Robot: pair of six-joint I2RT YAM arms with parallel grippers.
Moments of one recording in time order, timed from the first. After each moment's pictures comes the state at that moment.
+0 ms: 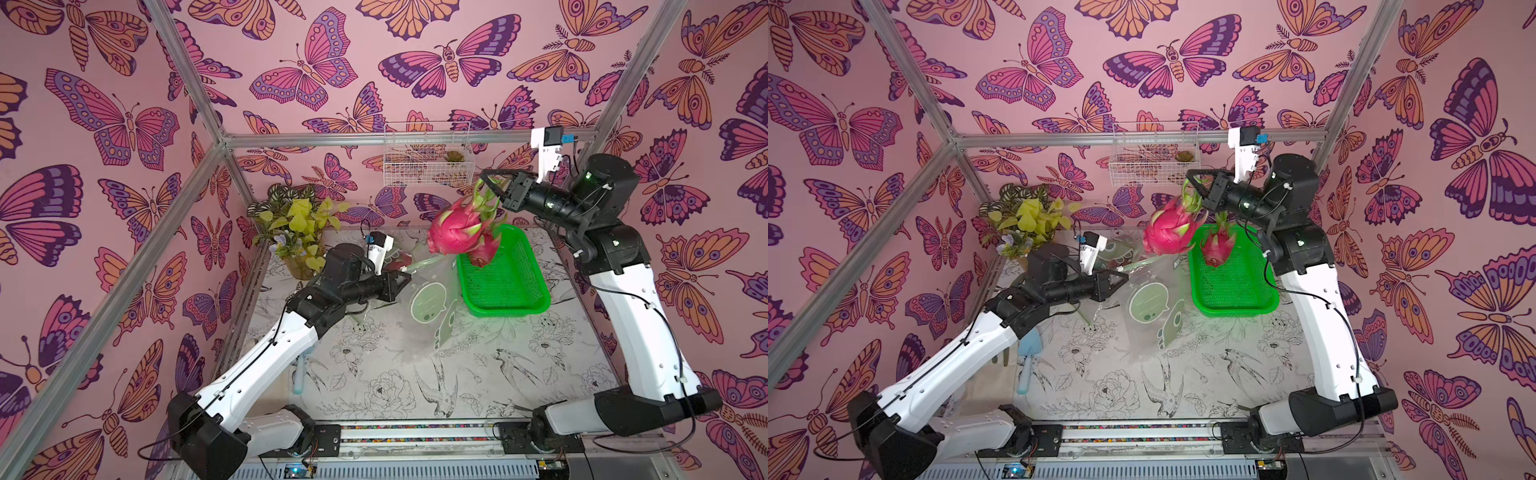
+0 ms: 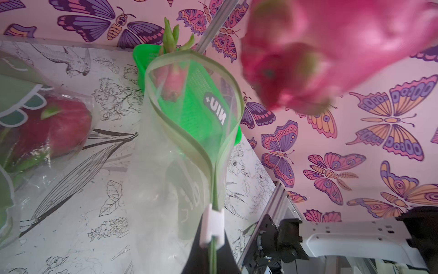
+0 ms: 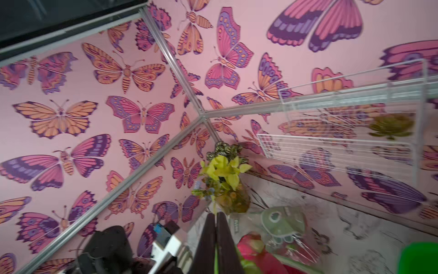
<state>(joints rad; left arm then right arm) -0.59 1.22 1.18 -0.36 0.45 -0.51 0.22 1.42 1.87 -0.47 -0.58 0.49</state>
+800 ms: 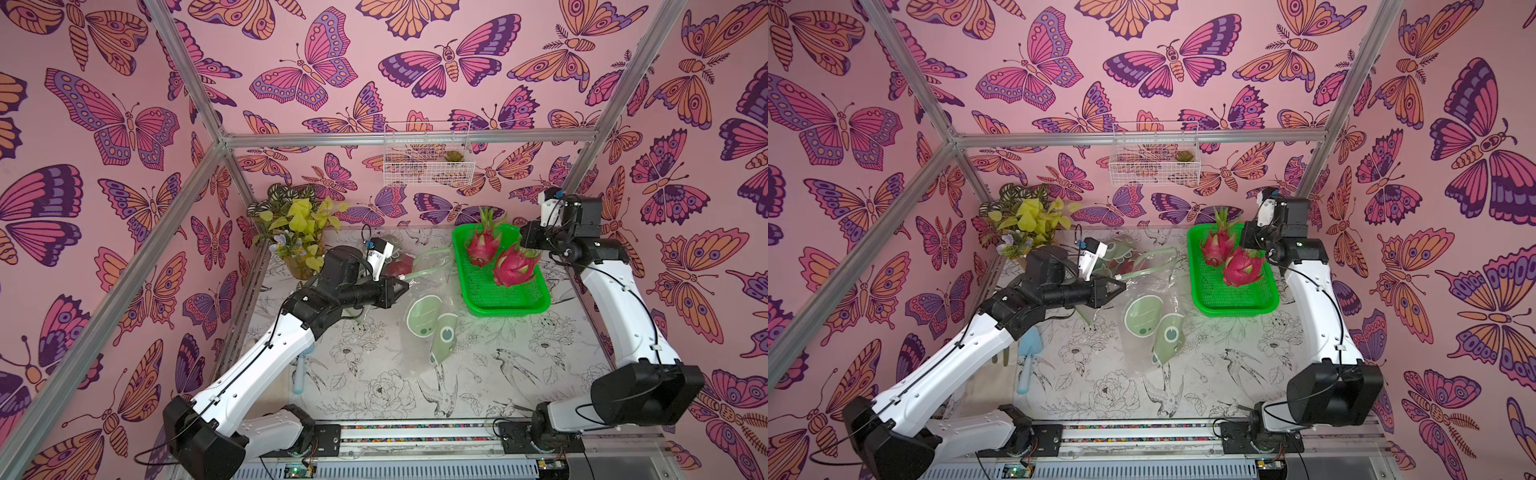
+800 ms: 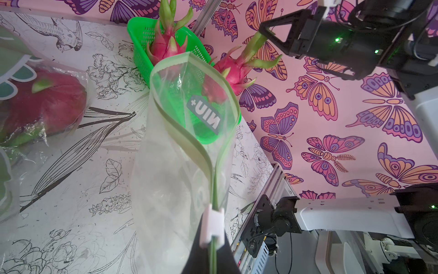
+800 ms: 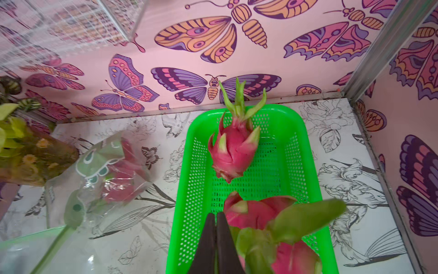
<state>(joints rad) -0.58 1.20 1.17 -0.46 0.48 -0.48 -0.04 1.48 1.53 -0.65 -0.21 0.12</state>
